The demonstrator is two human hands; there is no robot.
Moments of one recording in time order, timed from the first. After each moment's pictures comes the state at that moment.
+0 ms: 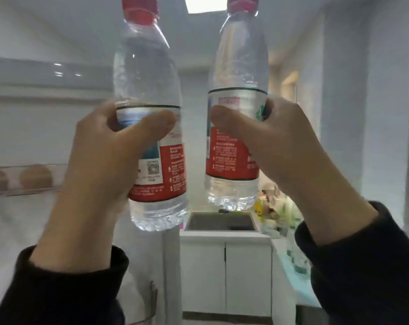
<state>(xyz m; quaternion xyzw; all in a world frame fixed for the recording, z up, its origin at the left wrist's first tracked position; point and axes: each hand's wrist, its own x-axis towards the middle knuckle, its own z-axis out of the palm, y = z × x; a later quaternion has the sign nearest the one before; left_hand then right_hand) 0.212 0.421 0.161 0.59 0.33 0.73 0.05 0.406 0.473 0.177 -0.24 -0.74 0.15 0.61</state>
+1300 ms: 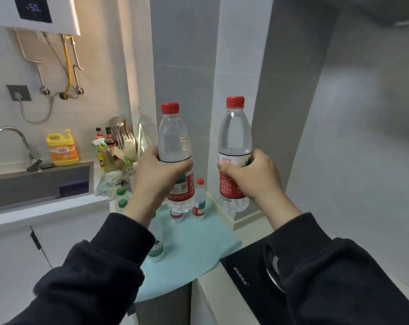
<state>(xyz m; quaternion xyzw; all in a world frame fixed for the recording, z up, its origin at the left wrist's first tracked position) 0.735 1.057 -0.060 0.60 0.39 0.57 0.40 0.923 0.982 -0.051 -0.68 -0.49 0.10 0.53</state>
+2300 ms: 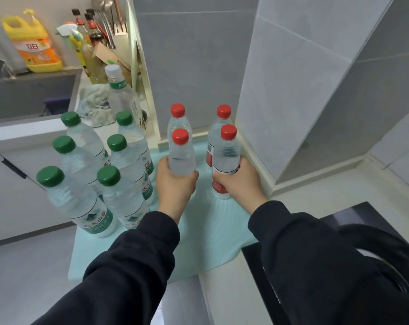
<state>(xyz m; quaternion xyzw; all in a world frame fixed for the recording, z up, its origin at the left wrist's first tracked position) 0.844 1.262 -0.400 0.47 0.60 0.50 0.40 1.006 1.249 -0.409 -0.72 -0.48 0.29 0.41</state>
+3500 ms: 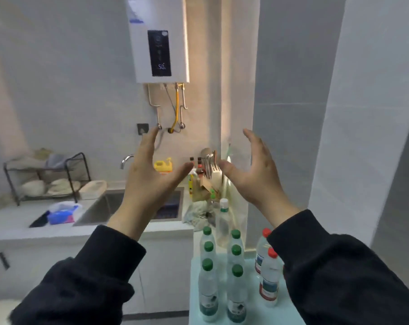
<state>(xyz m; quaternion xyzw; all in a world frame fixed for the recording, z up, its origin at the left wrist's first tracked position) 0.574 1.136 0.002 0.65 0.45 0.61 0.01 0.792 1.174 -0.005 -0.44 -0.70 0.05 0.56</state>
